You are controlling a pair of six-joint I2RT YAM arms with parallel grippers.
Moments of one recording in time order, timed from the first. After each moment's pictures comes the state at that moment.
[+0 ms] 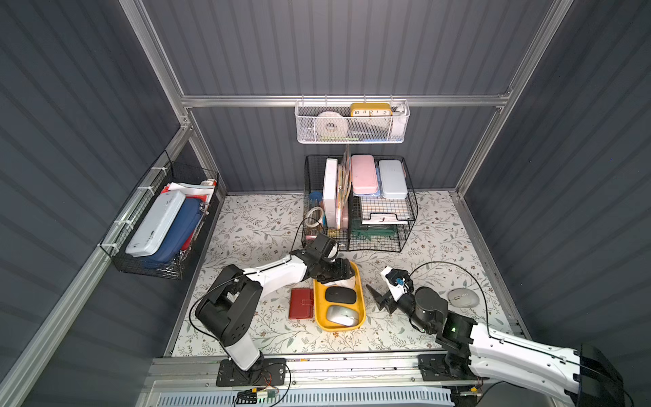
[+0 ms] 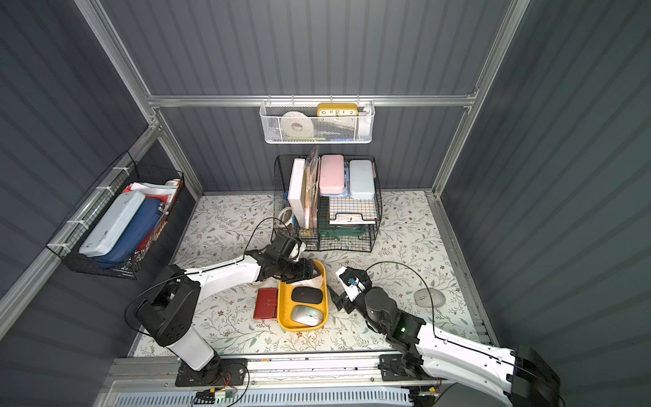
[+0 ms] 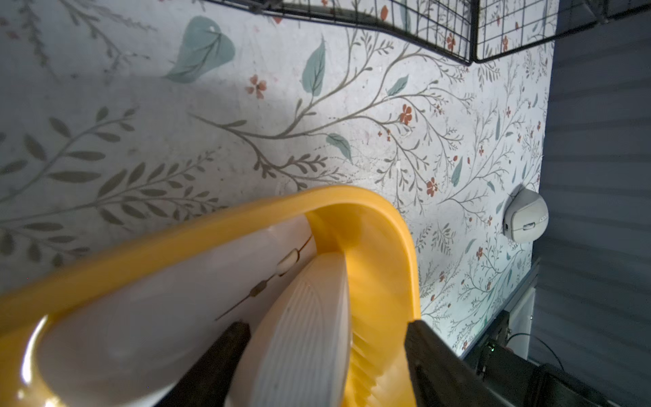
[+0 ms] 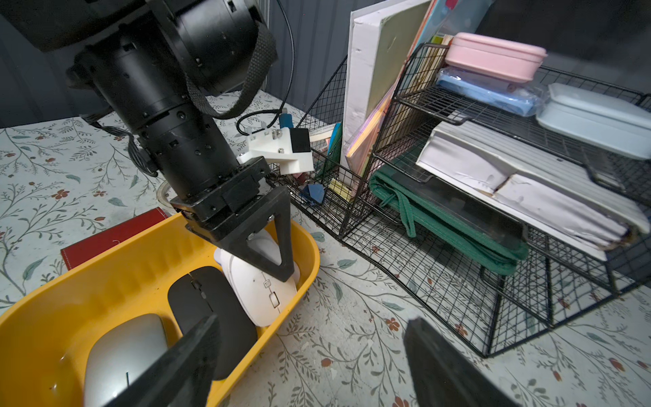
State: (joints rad) left arm -0.69 1.68 0.99 -0.28 0.39 -0.65; right arm 0.97 0.77 0.26 0.29 0.34 -0.10
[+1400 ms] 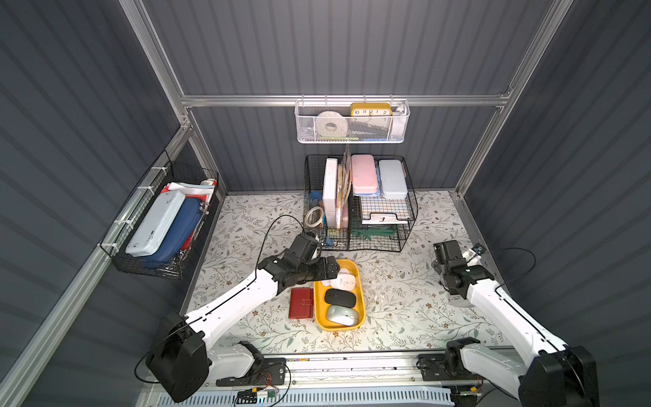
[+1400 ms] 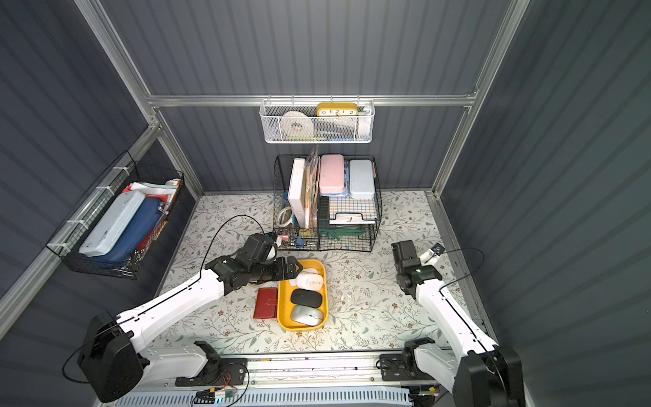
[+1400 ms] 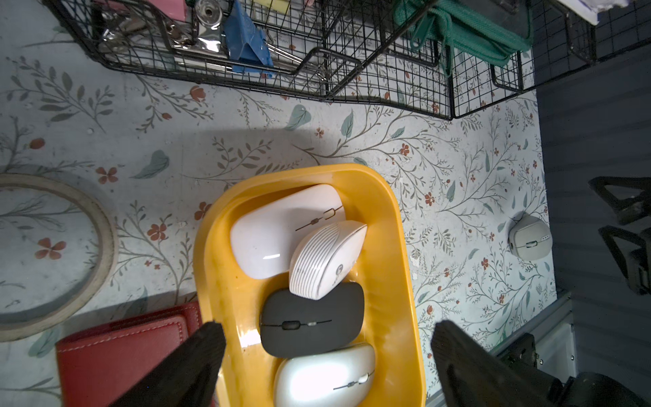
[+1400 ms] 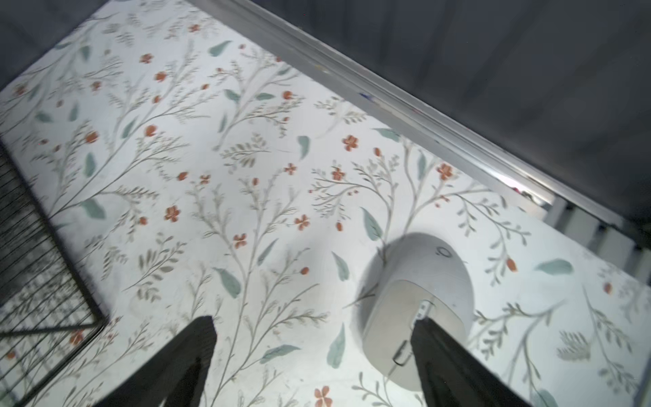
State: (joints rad) left arm -0.68 1.28 0.92 -0.52 0.15 -0.64; right arm 0.12 1.08 0.69 -0.71 0.61 1.00
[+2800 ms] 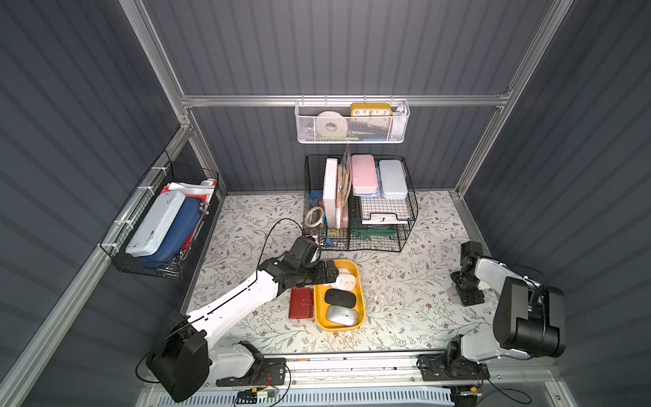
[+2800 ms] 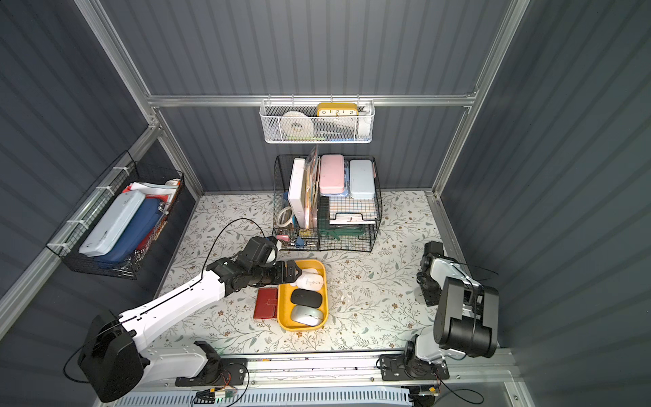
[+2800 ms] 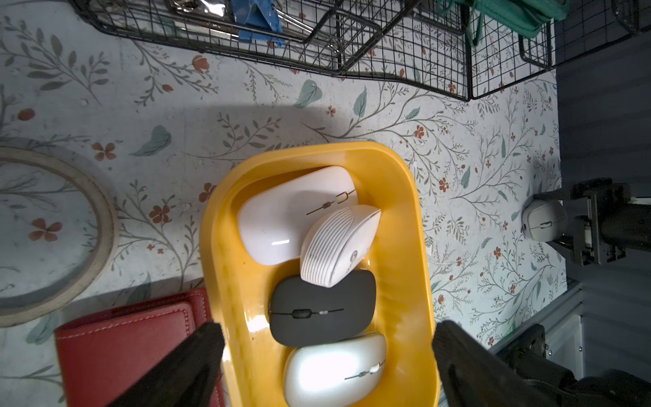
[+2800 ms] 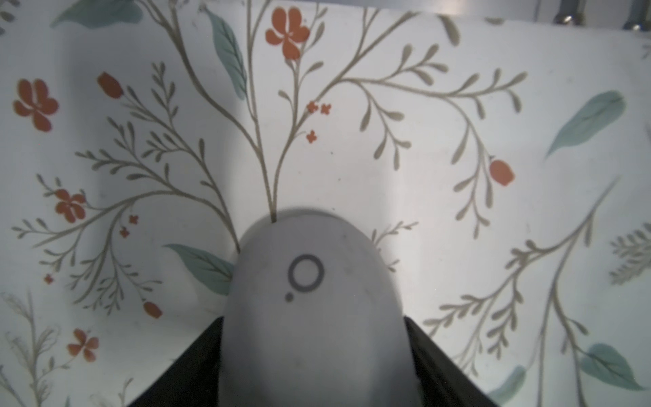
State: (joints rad) left arm -0.67 1.28 0.89 -0.53 0.17 -0.63; right arm -0.29 1.50 0.73 -0.67 0.29 1.19
